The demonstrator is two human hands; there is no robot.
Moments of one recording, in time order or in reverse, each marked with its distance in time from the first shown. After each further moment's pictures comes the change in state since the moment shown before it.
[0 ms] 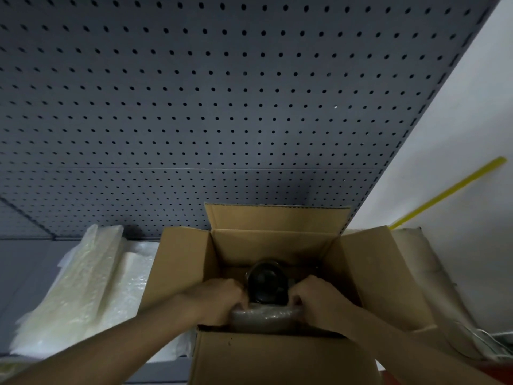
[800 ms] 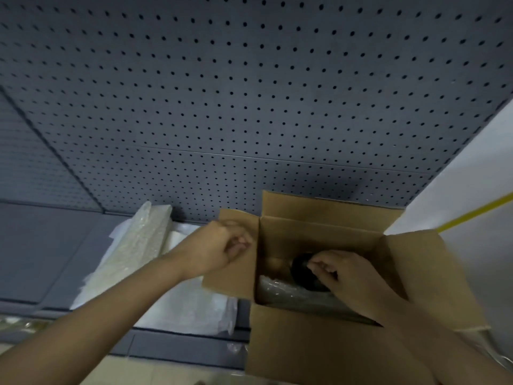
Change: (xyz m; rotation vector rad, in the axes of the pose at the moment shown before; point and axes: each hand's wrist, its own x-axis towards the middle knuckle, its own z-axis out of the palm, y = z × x) left_hand -0.093 -0.068 -0.033 -0.277 0.645 0.004; right_hand -0.005 -0.062 -0.020 0.005 0.371 -0.121
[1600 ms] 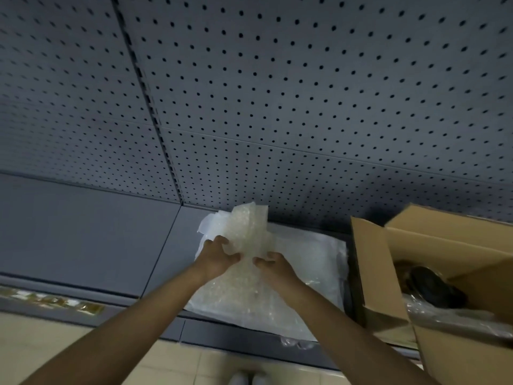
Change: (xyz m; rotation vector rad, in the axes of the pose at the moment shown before) left_hand -0.117 -0.255 -0.022 -0.448 -0.004 -0.817; right_hand 0.182 -0.268 0.223 0.828 -0.233 0.717
